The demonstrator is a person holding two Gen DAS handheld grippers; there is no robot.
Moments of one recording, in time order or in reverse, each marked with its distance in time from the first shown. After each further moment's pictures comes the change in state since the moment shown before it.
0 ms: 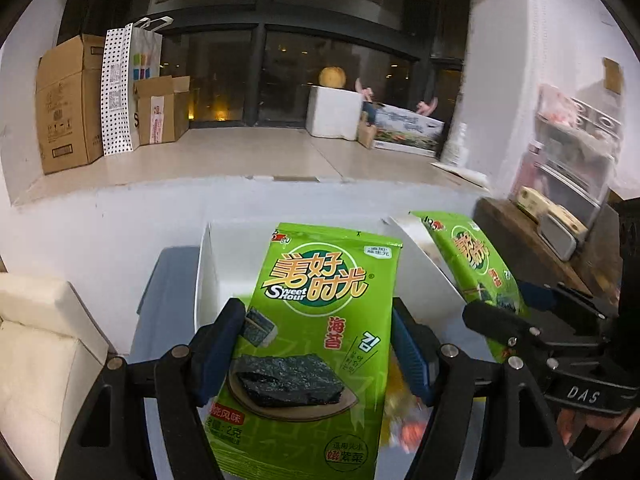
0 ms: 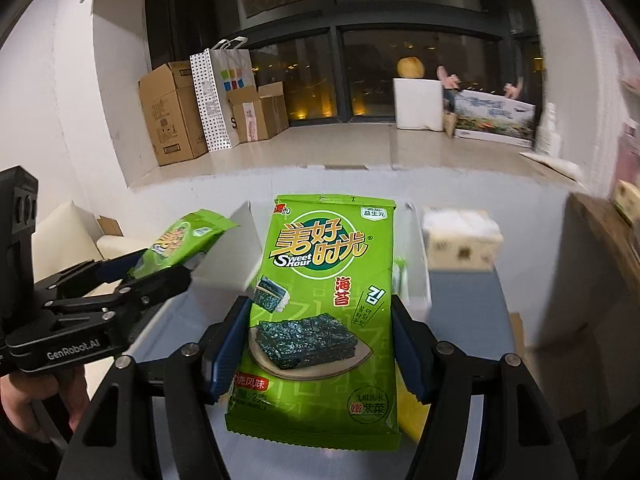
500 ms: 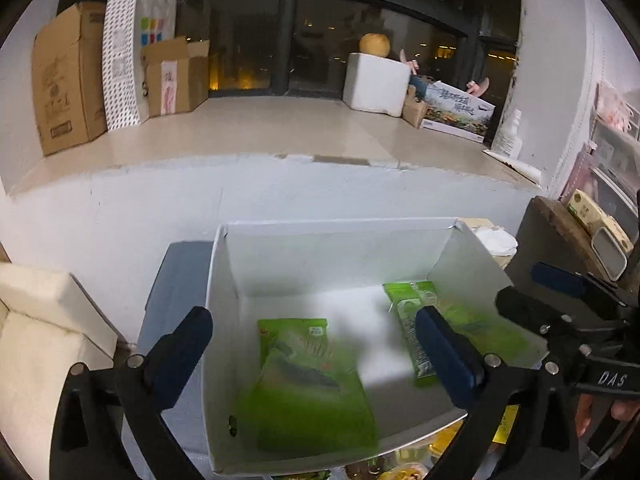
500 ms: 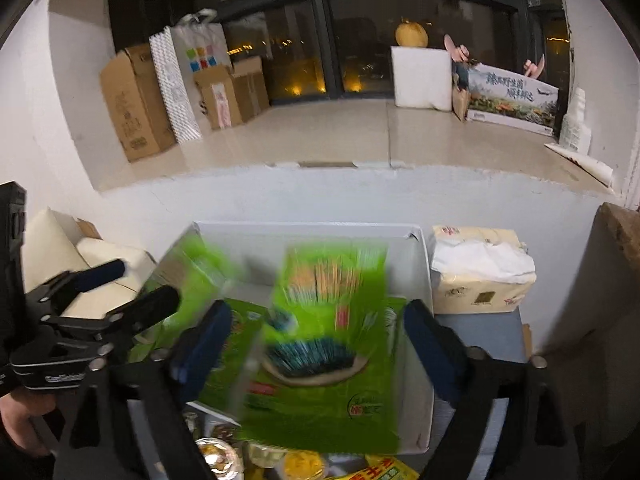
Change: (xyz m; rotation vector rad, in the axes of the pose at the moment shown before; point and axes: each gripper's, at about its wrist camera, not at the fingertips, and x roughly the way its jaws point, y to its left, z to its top) left arm 0.101 0.038 0.021 -0.057 0.102 0.081; right arm 0.102 -0.035 0.050 0.033 0.095 -0.020
